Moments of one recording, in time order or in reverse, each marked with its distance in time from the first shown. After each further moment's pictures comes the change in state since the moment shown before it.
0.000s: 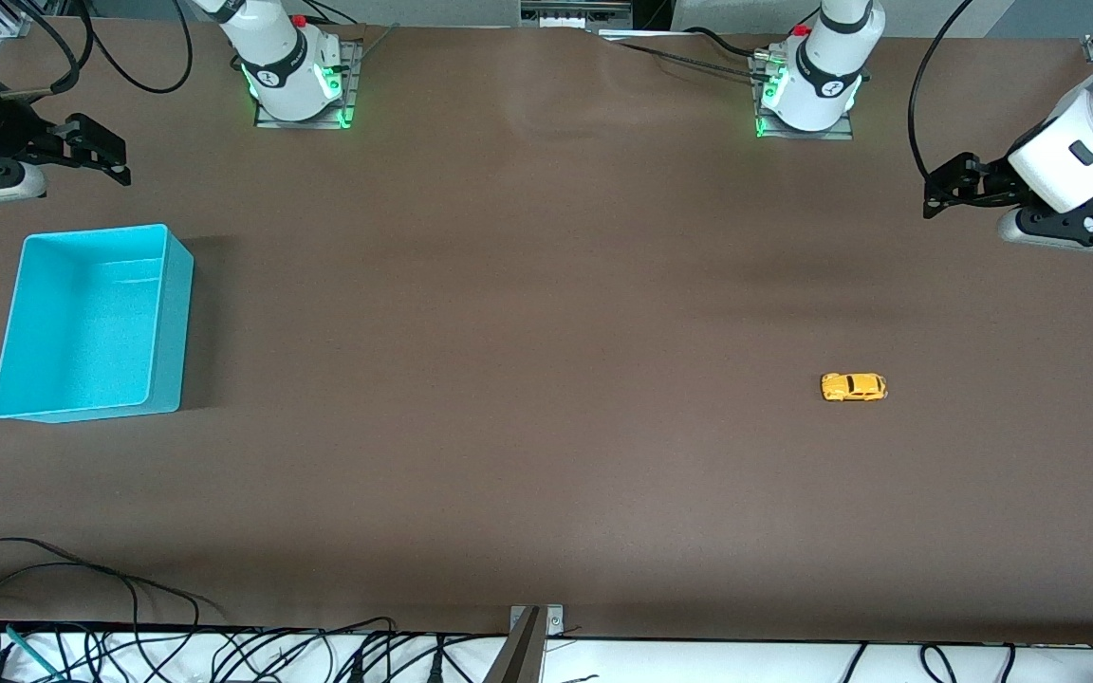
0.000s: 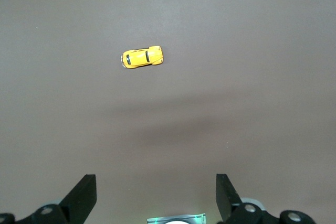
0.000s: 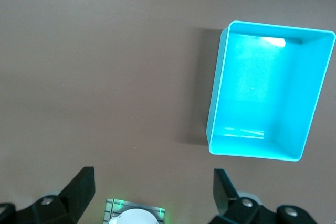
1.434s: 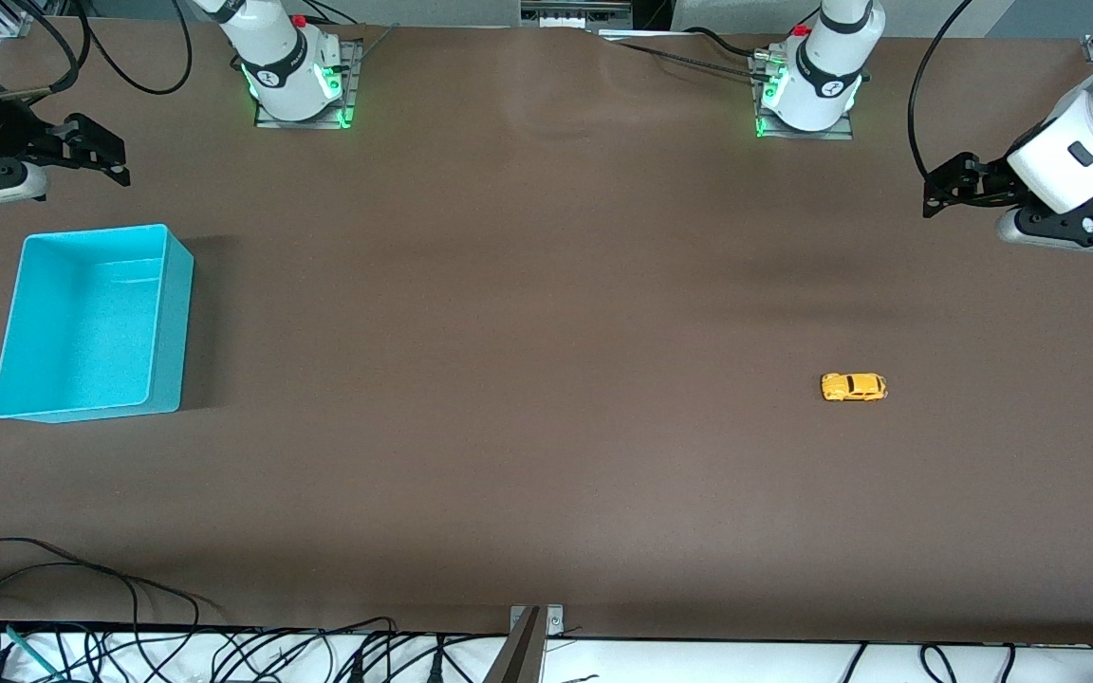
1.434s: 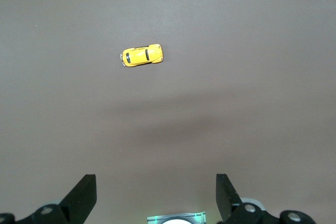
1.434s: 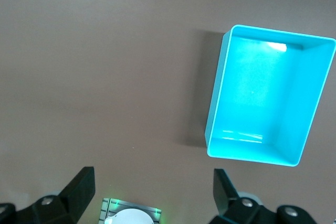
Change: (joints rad) left arm 0.000 0.001 0.000 0.000 0.000 -0.006 0.000; right arm 0.000 0.008 0.000 0.005 0.000 0.001 -0.025
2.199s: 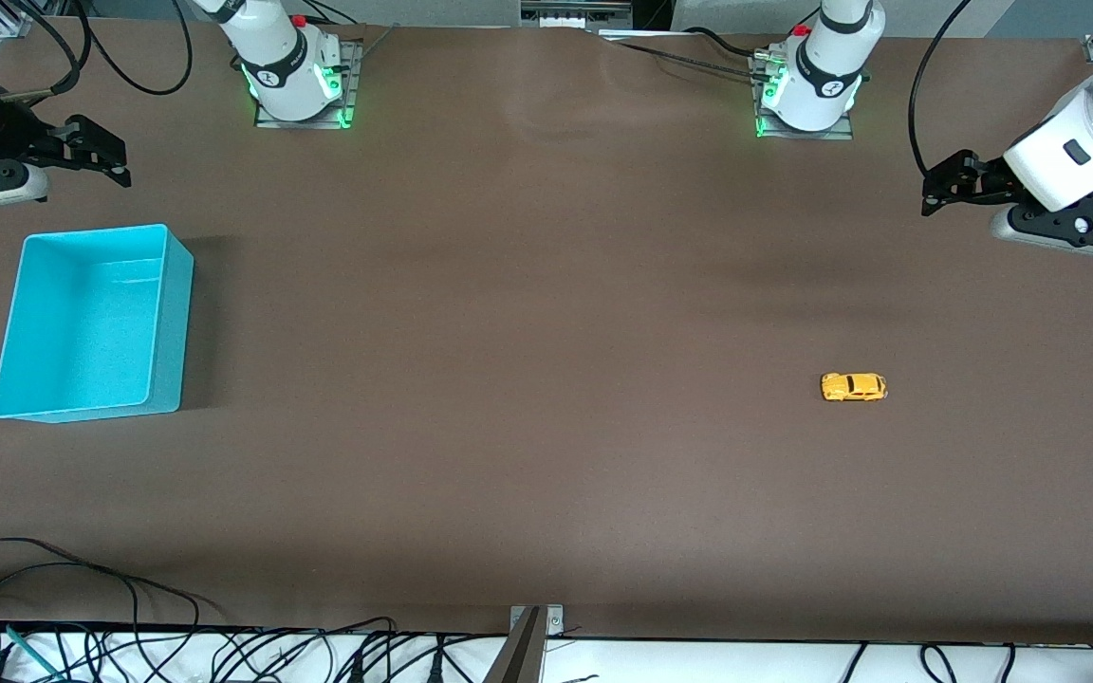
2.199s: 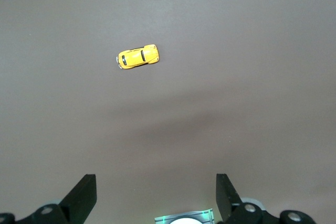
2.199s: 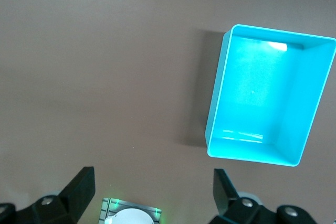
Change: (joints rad) left arm 0.000 0.005 -0.001 0.000 0.000 0.002 0.092; right arm 0.000 0.003 0.000 0.000 0.000 0.000 0.000
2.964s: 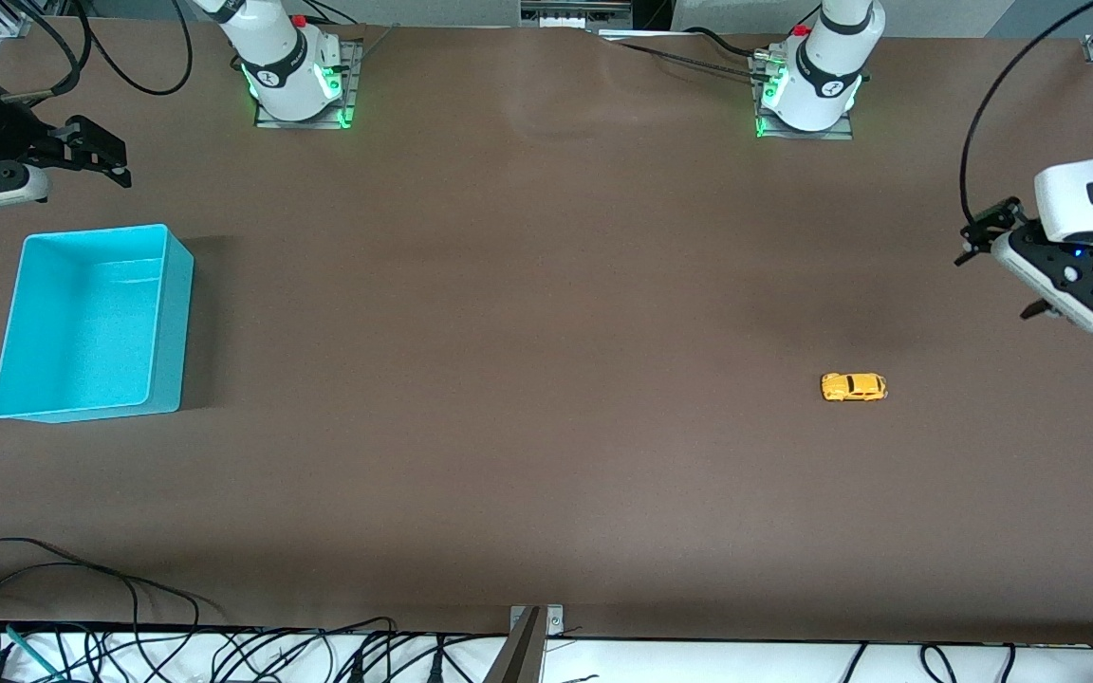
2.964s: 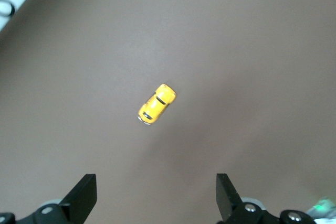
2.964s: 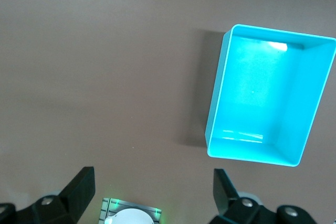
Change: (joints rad) left arm 0.108 0.133 0.004 -0.021 0.000 0.275 0.788; right arm 0.000 0.001 0.000 0.000 0.000 0.000 0.000
